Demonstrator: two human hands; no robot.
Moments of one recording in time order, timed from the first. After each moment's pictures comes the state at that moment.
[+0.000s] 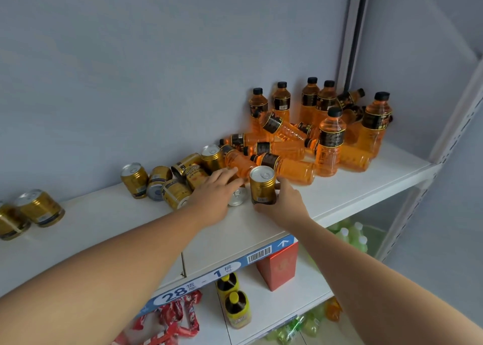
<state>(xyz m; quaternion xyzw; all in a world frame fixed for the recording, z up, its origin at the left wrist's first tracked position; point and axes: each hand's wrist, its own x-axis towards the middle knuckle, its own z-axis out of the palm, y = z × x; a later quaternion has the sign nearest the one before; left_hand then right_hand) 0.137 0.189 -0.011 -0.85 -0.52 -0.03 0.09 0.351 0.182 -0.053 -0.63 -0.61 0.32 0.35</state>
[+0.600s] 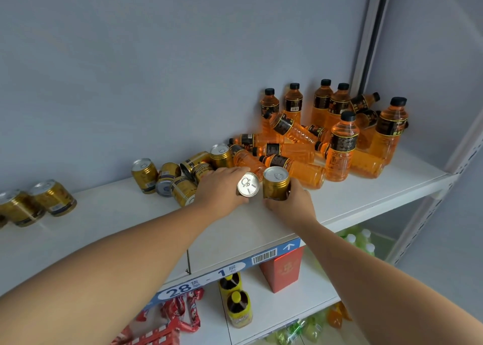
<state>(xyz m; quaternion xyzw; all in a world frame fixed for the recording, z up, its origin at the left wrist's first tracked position) 0.148 0.184 0.010 -0.80 -0.58 -0.14 0.07 0.351 0.188 -0.054 -0.64 -0.59 0.31 0.40</state>
